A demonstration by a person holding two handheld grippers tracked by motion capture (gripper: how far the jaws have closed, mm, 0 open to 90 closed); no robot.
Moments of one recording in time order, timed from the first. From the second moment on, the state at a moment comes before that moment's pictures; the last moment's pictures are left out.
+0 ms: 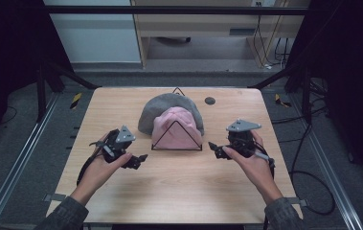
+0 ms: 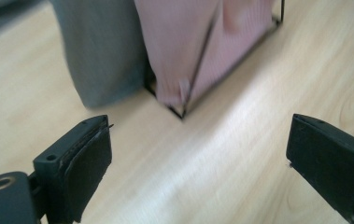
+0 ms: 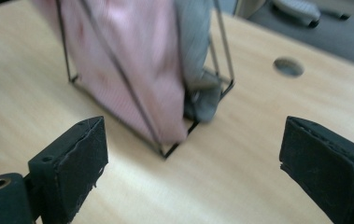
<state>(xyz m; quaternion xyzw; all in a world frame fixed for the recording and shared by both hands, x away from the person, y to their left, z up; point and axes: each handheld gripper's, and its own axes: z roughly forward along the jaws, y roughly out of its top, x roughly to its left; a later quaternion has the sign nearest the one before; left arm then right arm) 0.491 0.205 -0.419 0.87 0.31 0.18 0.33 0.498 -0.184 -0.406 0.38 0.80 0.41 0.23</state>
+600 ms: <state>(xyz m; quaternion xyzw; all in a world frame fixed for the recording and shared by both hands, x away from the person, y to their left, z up) 0.499 0.252 -0.480 0.87 0.38 0.14 0.28 0.491 -0.218 -0.489 0.44 0.81 0.34 0.17</state>
